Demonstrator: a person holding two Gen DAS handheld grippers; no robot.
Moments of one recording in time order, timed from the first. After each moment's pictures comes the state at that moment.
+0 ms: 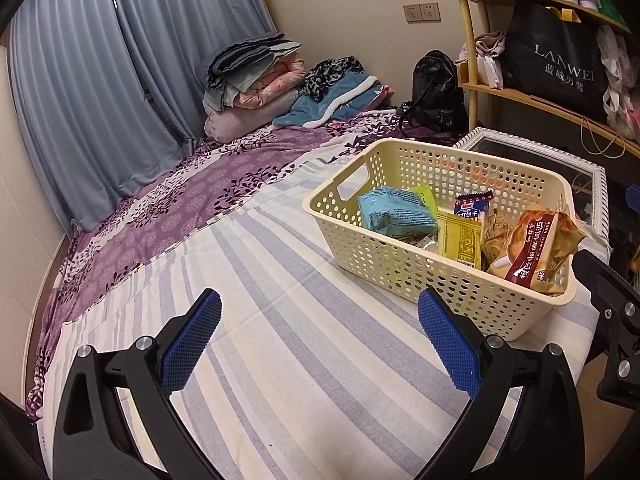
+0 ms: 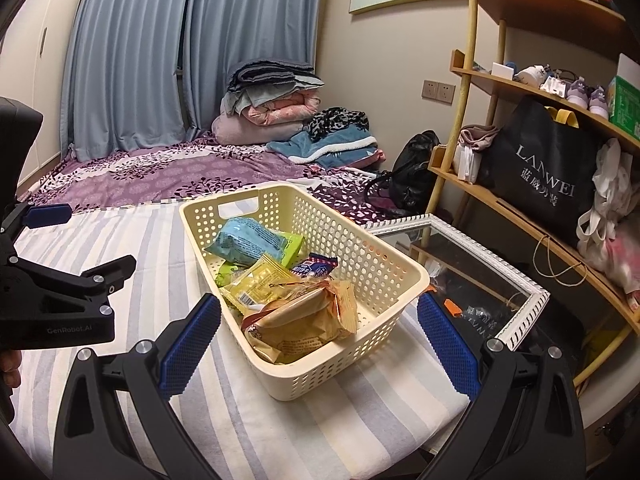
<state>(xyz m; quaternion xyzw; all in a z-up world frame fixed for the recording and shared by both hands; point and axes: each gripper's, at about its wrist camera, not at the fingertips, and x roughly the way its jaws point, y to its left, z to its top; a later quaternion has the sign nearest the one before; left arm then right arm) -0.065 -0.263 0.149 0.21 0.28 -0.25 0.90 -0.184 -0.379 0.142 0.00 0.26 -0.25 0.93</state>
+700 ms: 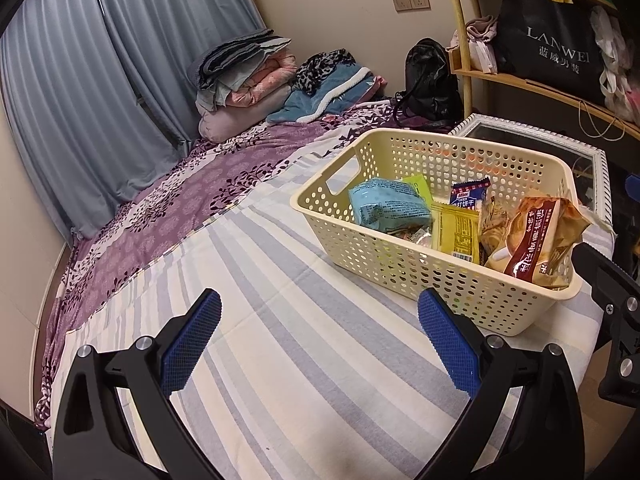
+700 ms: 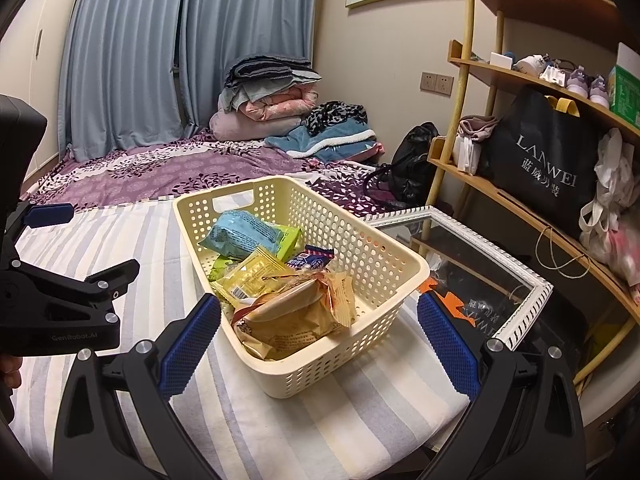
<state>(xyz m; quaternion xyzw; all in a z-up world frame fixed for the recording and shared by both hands) -0.066 -0.277 0.142 0.24 0.29 -0.25 0.89 -0.183 -0.388 0.134 0.01 0.27 -0.25 0.93</state>
